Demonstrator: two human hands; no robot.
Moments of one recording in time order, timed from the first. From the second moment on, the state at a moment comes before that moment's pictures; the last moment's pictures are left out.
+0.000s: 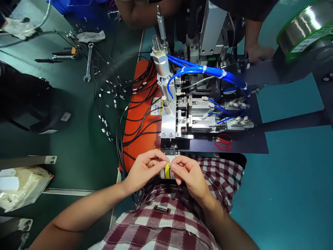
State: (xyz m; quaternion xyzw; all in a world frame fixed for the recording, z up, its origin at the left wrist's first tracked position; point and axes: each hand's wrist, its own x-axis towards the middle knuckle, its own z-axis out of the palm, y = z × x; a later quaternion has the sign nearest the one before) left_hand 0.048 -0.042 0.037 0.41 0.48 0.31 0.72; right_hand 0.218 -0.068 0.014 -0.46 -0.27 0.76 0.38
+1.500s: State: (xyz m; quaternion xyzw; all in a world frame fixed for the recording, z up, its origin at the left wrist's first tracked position) left_hand 0.049 -0.053 0.025 0.50 0.49 0.38 0.60; right_hand 0.208 -0.073 0.021 -0.56 -0.60 0.35 0.45
